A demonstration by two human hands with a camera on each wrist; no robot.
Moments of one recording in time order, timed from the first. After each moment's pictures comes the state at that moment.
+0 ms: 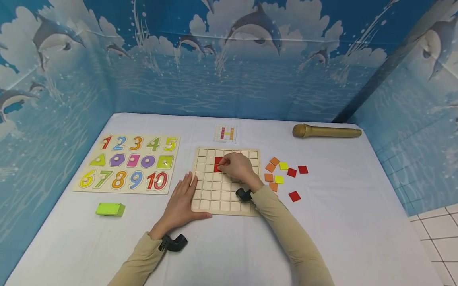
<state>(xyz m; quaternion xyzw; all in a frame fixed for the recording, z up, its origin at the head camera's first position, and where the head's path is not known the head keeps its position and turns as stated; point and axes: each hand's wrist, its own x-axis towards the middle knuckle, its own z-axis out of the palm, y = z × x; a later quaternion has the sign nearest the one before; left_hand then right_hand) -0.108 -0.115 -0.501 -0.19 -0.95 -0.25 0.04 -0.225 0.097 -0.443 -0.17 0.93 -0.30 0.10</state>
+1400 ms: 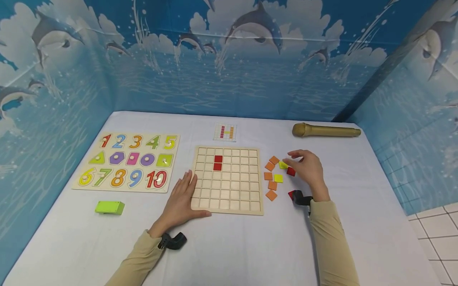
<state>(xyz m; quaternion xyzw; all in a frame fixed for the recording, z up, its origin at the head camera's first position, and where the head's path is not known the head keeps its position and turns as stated) -0.109 -0.115 -0.501 -0.19 -0.95 -0.25 0.03 -0.238 0.307 -0.495 0.03 0.95 -0.30 -0.03</state>
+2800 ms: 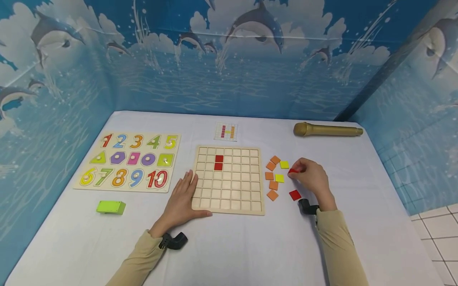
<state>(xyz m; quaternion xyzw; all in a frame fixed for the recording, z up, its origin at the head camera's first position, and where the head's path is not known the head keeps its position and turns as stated) -0.108 -0.113 -0.497 -0.18 -0.95 -0.25 0.02 -0.189 0.283 -0.446 0.03 0.95 -0.29 0.06</state>
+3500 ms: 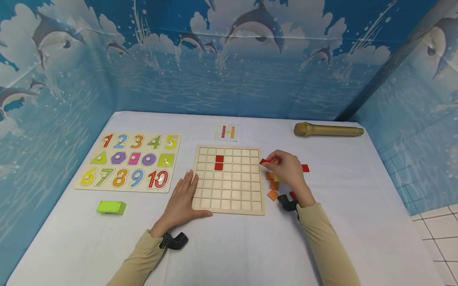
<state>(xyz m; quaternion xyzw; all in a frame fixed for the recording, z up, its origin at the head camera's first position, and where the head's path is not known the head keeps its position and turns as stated) -0.109 -0.113 -0.498 -0.18 -0.95 -0.26 0.02 -0.193 0.216 -0.427 -0.07 0.93 -0.35 -0.04</state>
